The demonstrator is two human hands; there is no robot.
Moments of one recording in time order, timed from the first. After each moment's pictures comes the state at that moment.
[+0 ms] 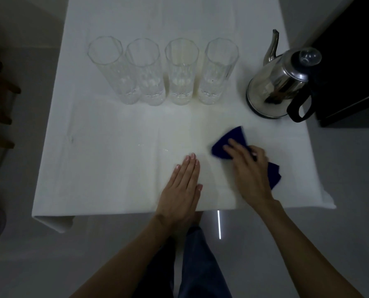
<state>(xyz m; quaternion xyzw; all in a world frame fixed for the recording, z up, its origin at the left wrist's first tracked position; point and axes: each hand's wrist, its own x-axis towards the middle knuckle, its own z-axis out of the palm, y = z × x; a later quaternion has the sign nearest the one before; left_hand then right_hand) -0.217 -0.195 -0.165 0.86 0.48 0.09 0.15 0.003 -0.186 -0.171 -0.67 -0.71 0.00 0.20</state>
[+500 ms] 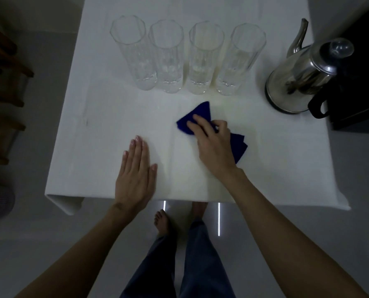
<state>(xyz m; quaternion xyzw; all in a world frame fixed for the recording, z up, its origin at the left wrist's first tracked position) -0.327 -0.185 -0.164 0.76 0.63 0.10 0.11 -0.102 -0.121 -0.166 -0.61 -0.77 0.04 0.21</state>
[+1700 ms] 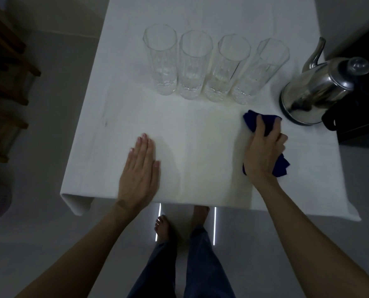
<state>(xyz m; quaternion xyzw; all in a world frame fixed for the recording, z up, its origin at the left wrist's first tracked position) -0.355 -0.172 -0.158 0.76 0.62 0.15 0.12 -0.067 -0.121 -0.142 -0.83 -0.53 0.06 0.14</state>
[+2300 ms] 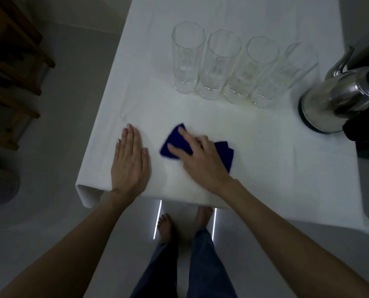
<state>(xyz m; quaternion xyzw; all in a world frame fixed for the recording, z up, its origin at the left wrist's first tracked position) -0.402 -0.157 -0.171 0.68 0.71 0.15 0.09 -0.193 -0.128 -0.161 -0.46 -0.88 0.09 0.13</state>
